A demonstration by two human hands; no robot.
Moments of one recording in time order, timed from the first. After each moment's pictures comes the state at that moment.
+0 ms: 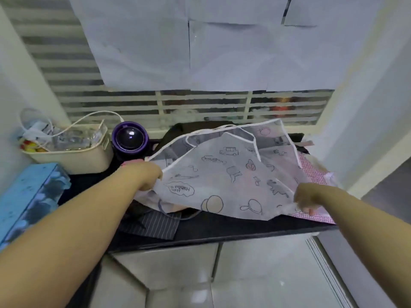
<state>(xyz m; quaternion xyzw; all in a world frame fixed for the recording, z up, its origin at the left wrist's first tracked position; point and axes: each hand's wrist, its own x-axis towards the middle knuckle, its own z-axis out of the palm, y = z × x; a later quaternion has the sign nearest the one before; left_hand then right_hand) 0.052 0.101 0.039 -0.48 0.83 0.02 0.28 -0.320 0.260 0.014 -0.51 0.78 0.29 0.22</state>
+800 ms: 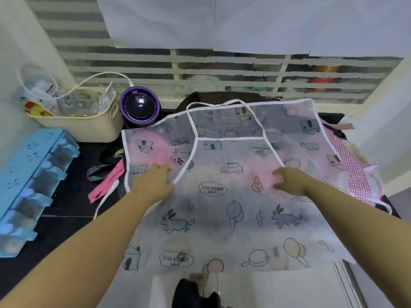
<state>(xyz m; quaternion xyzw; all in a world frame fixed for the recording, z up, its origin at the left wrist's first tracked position) 0.062 0.125 -0.065 -0.61 0.76 0.18 0.07 -0.286 0.194 -0.056 -0.56 0.77 0.06 0.28</state>
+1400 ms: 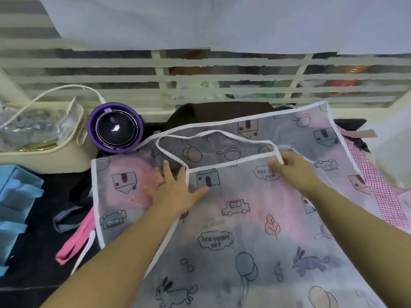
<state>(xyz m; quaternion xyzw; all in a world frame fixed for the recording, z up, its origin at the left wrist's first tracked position) -0.010 0.024 -0.098 -0.64 0.72 0.25 0.12 -0.288 0.076 -0.069 -0.44 0.78 -0.31 0.33</state>
